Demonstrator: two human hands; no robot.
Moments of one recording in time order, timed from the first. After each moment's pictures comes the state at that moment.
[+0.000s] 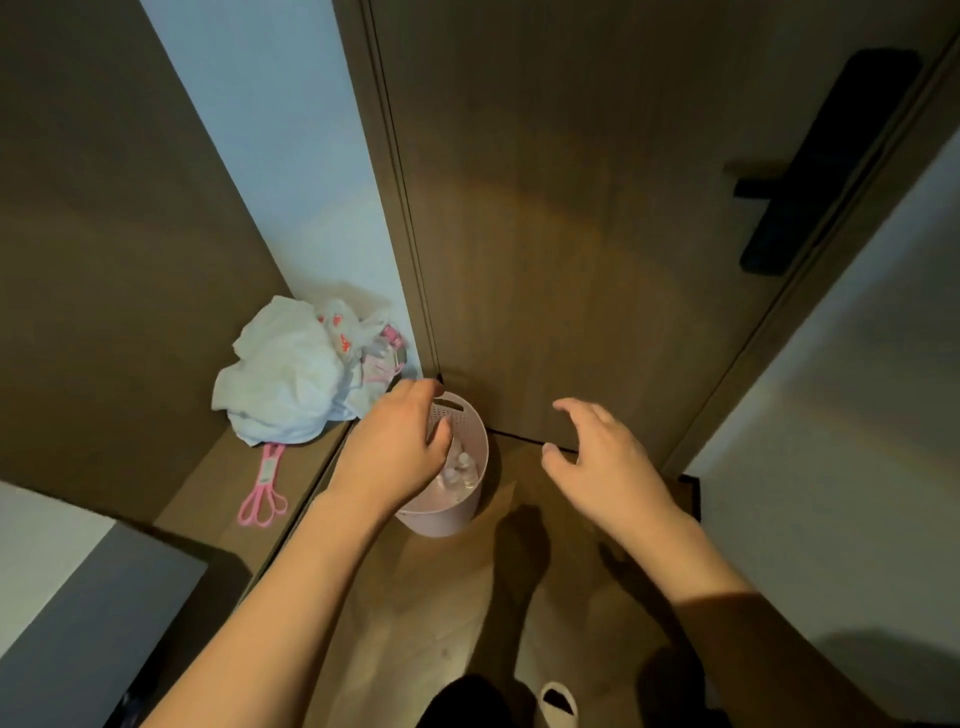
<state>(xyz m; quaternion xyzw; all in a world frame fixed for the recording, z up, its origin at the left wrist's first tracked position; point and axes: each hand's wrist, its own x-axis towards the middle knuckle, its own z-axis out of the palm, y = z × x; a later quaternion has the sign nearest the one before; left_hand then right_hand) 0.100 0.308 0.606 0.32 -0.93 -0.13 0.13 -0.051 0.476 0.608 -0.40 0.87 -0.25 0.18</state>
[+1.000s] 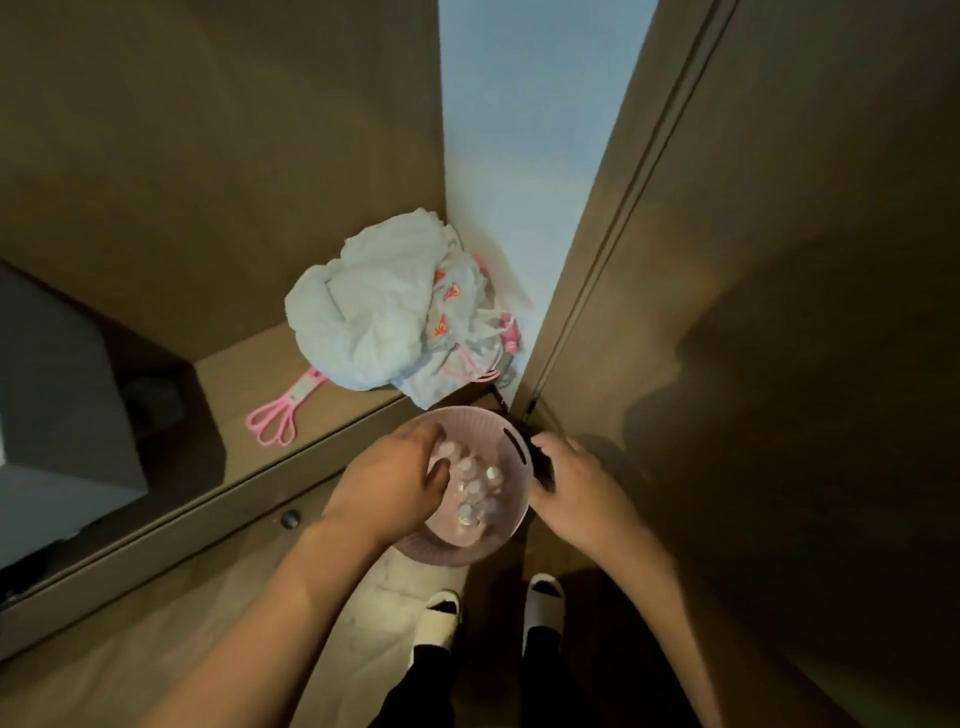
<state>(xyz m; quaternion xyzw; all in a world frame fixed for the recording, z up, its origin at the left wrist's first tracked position) -0.042 0.063 0.497 0.61 -0.74 -0.26 0.05 -0.258 0.076 0.496 -0.65 0.68 -0.02 0.34</state>
